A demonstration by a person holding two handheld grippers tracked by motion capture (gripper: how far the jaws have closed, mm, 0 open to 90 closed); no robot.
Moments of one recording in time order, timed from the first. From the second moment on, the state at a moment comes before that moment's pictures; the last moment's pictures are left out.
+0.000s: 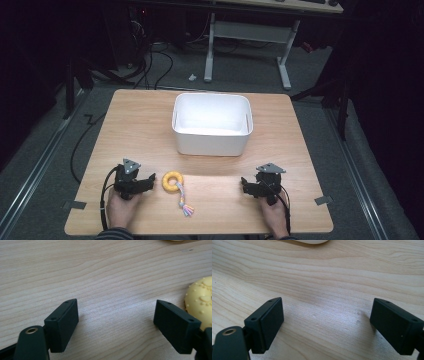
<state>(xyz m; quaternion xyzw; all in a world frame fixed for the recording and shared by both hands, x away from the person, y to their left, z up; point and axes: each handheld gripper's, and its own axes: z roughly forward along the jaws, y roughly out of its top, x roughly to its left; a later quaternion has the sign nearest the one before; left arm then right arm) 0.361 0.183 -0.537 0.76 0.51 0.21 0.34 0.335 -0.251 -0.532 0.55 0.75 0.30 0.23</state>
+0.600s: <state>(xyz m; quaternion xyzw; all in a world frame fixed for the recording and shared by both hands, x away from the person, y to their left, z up) 0.362 0.186 -0.533 0.78 0.50 0.20 0.33 0.334 -0.251 -0.532 0.55 0.75 0.30 0.23</state>
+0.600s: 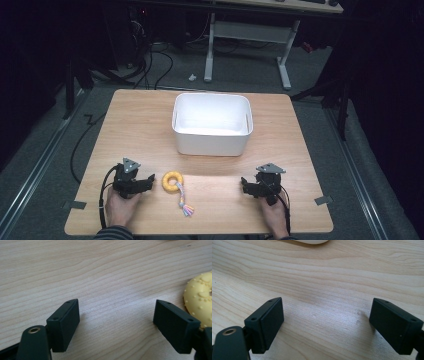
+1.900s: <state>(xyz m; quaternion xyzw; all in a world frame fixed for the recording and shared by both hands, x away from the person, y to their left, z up) 0.350 0.169 -0.493 0.80 0.45 0.17 0.35 0.333 -0.250 -0.533 0.55 0.75 0.30 0.23</state>
